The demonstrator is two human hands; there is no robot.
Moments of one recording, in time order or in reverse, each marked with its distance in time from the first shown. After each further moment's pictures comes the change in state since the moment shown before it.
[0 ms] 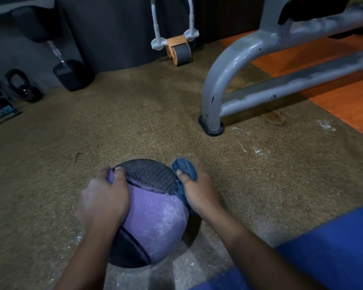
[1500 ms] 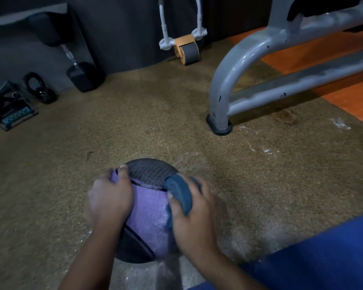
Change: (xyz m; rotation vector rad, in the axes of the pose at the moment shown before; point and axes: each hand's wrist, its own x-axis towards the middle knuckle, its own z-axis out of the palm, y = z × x) left_hand 0.007 -0.009 0.003 -0.021 0.054 -0.066; right_hand -0.071 0.006 0.020 0.002 0.153 -0.322
